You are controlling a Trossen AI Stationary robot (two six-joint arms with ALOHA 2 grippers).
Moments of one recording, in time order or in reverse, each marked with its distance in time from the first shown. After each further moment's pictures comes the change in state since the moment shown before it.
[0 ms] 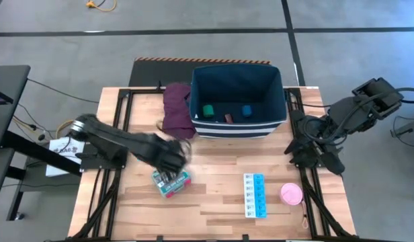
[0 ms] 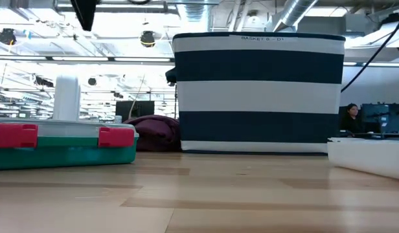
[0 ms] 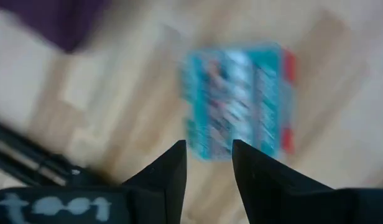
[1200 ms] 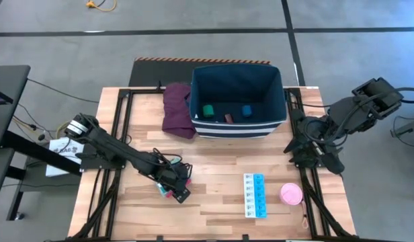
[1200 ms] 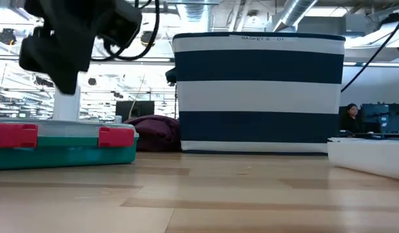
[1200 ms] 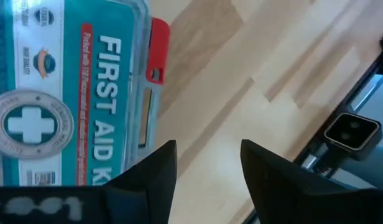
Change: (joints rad) left arm -0.093 -0.035 -0.569 1.004 0.257 -0.350; right arm 0.000 0.000 0.000 0.000 0.009 -0.082
